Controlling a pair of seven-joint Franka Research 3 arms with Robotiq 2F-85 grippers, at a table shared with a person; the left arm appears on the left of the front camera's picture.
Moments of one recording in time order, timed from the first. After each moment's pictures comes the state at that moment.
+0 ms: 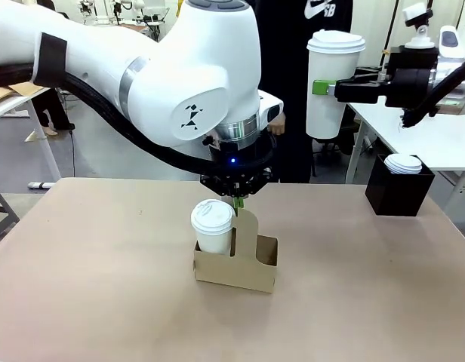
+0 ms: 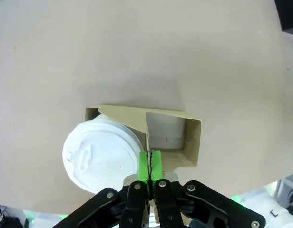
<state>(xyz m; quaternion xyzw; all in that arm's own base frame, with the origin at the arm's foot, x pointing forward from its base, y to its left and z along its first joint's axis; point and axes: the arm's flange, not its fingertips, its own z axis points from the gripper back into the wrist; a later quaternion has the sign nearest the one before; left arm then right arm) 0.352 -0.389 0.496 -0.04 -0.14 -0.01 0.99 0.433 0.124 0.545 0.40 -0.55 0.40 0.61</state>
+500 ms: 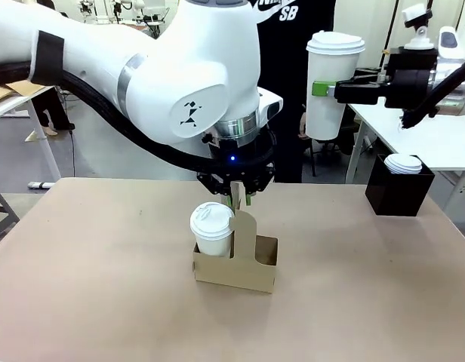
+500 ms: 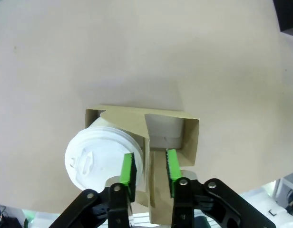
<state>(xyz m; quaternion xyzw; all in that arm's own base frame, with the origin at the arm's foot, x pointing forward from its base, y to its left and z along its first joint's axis) 0.352 -0.388 0.502 -0.05 -0.15 -0.01 0.99 0.434 0.125 0.541 0.41 -0.55 0.40 0.61</state>
